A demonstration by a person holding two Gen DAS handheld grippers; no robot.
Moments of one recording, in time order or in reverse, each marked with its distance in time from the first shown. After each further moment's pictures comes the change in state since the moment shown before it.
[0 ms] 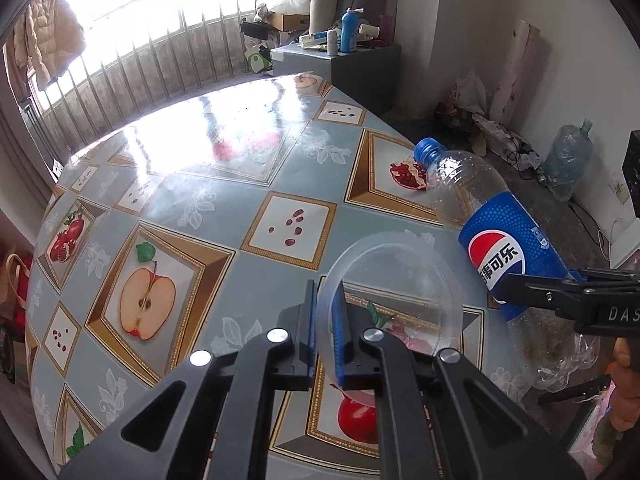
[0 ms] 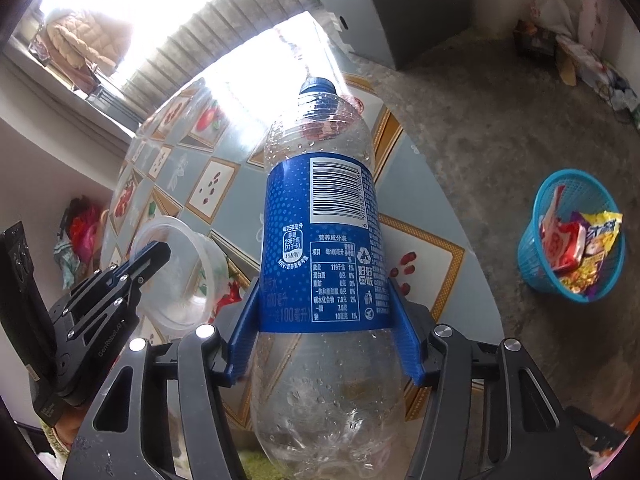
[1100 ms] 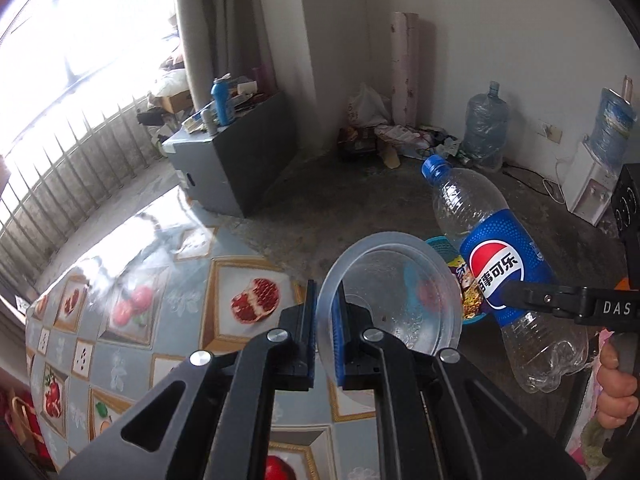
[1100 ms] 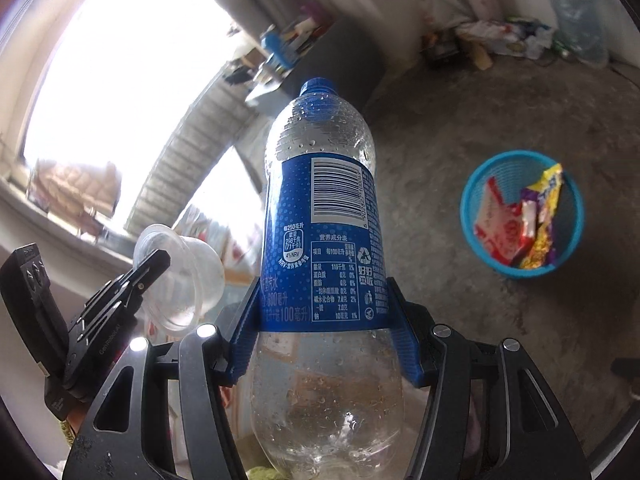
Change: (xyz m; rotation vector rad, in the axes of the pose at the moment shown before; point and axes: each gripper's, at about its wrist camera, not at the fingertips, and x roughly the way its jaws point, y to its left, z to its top) left arm -0.030 -0.160 0.083 0.365 -0.145 -0.180; right arm -0.104 -0.136 -0.036 0.374 -0.323 0.089
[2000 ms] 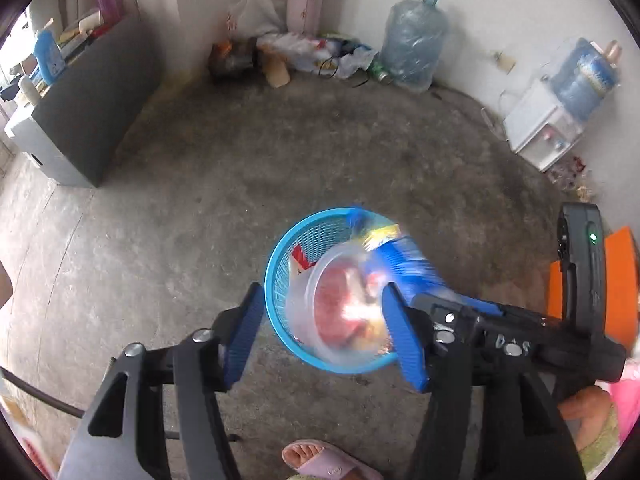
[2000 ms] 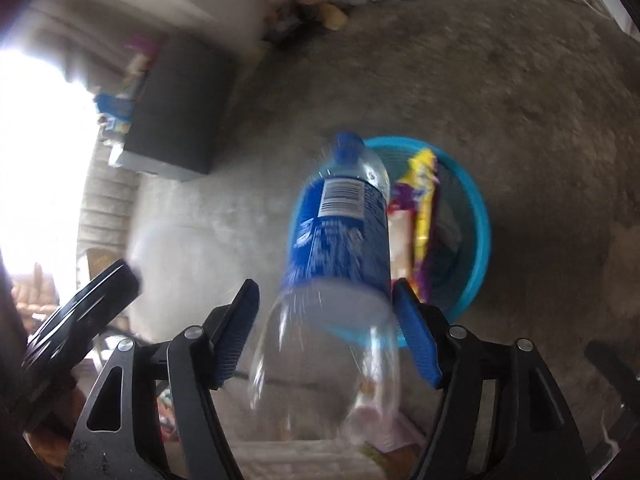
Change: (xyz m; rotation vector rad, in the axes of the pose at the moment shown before) left arm 0.273 -0.168 0.093 0.092 0.356 -0.306; right arm 0.081 -0.235 0.092 0.371 0.085 -0.256
